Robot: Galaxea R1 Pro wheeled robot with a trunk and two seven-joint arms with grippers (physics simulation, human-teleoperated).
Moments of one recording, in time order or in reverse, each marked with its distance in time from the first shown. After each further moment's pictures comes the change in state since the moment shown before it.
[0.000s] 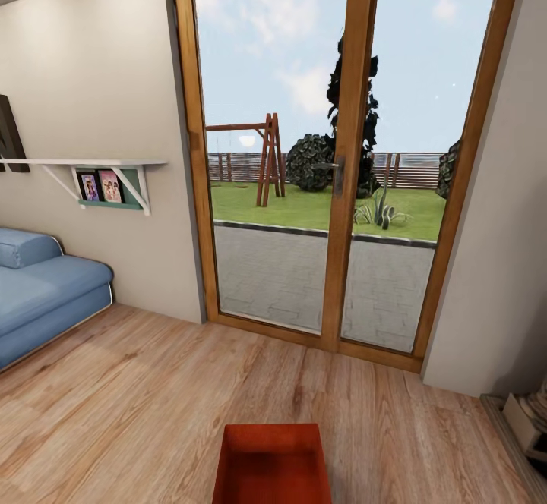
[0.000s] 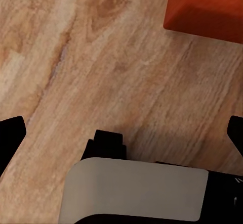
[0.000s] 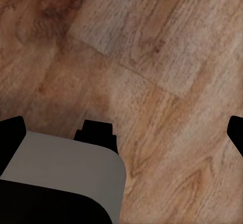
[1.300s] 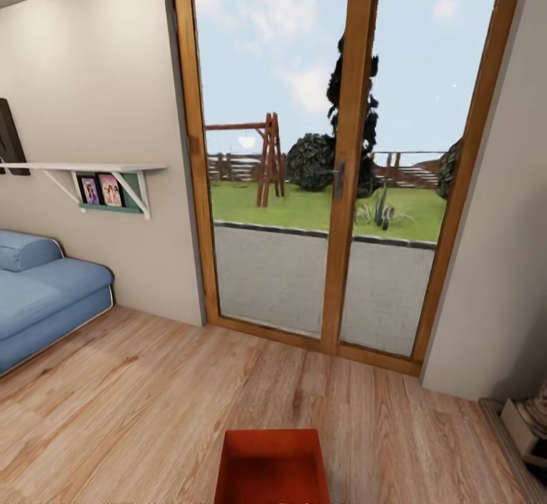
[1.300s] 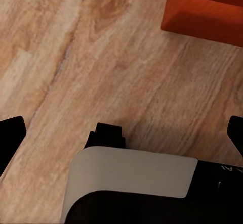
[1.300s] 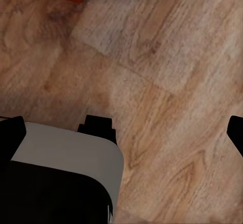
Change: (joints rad) left arm 0.000 0.000 0.005 0.005 0.008 0.002 0.001; right arm 0.000 0.001 0.002 0.000 0.001 0.004 0.000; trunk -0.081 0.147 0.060
